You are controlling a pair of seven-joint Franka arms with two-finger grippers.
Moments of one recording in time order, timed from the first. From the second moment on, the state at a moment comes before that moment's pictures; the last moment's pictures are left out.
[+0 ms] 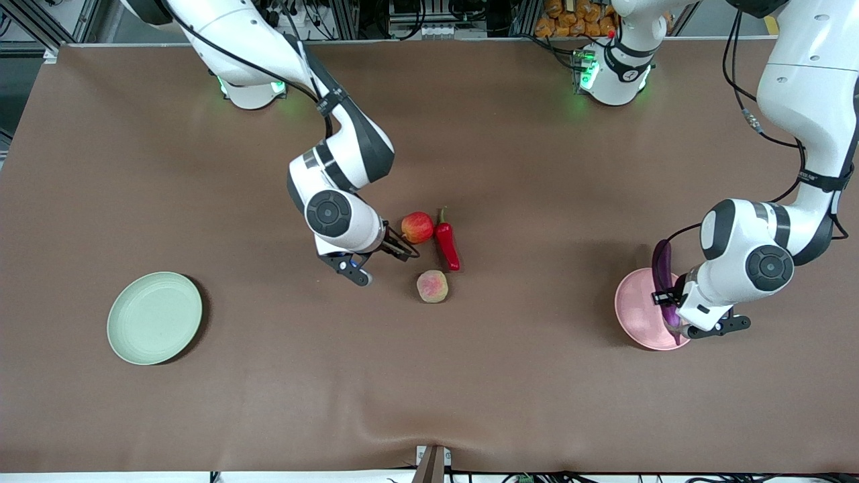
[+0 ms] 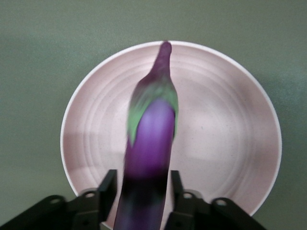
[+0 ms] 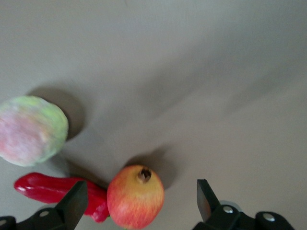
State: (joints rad) left arm 0.29 0.64 -0.33 -1.73 0.32 2.25 -0.39; right arm 0.58 0.63 0.02 -1.55 0.29 2.04 1.09
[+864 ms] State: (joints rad) left arm 0.28 0.55 -0.52 -1.67 0.32 2.06 -0.53; right arm 0.67 0.65 0.03 -1.67 0.39 2.19 1.20
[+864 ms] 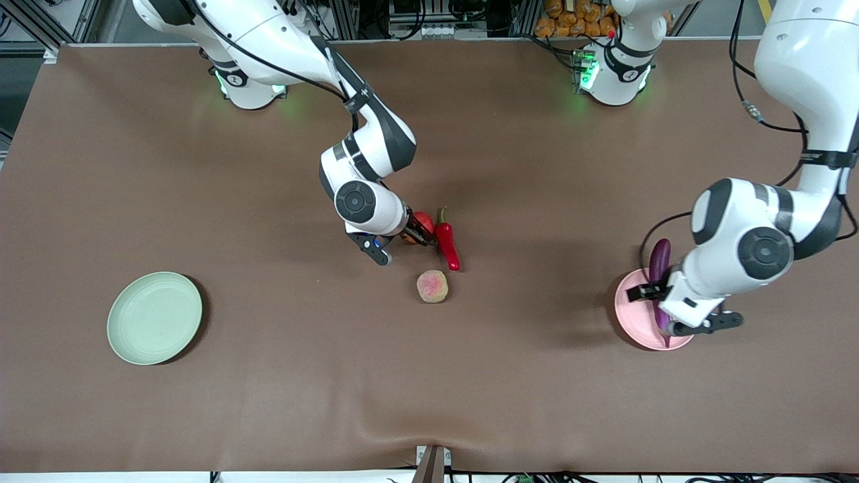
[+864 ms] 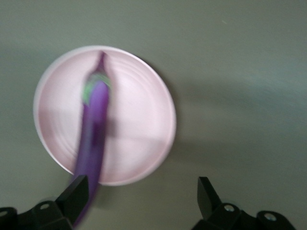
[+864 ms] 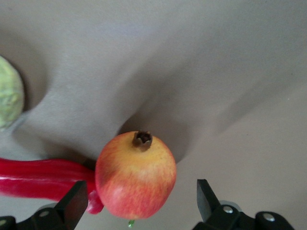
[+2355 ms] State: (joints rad) left arm -0.21 0.71 -0.60 -1.70 0.32 2.29 -1.24; right arm 0.25 0.49 -0.02 -1.56 0.26 1.72 0.60
